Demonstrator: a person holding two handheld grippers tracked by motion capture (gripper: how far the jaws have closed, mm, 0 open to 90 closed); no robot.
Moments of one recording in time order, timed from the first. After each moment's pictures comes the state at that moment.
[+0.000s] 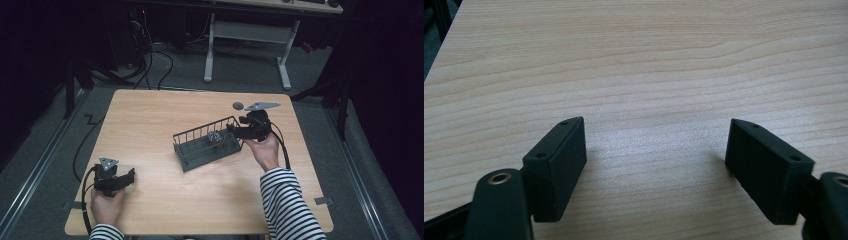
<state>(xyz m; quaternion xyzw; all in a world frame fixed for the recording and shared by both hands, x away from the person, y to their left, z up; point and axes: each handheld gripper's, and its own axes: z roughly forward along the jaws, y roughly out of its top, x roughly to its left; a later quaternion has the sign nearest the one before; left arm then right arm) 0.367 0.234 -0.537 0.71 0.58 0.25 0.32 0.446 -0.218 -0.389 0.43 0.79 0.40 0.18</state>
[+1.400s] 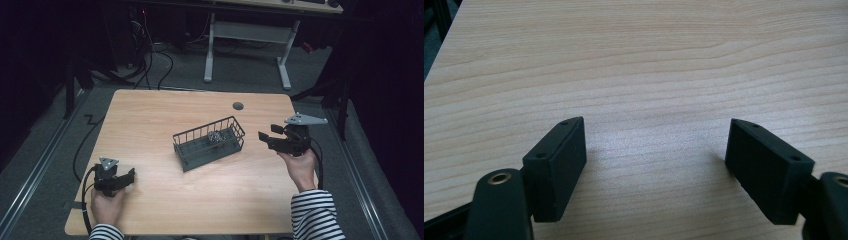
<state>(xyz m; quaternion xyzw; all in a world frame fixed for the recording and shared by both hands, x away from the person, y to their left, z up) 0.367 0.234 -0.537 0.70 0.58 0.25 0.32 0.381 -0.296 -0.369 0.45 0.76 0.42 0.21</state>
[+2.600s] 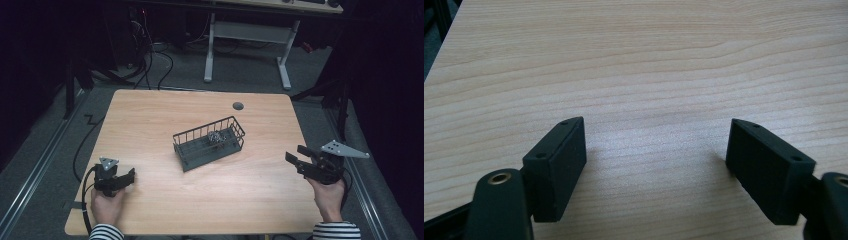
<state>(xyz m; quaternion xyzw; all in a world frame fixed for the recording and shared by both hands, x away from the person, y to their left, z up) 0.367 0.234 -0.538 0.71 0.58 0.25 0.32 0.310 -0.360 -0.392 0.48 0.71 0.46 0.23</state>
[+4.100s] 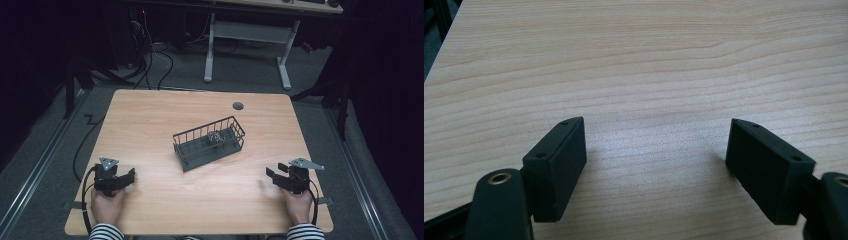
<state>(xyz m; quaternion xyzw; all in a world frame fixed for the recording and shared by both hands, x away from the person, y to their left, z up) 0.367 0.234 -0.538 0.71 0.58 0.25 0.32 0.337 -0.337 -0.514 0.54 0.72 0.39 0.20</state>
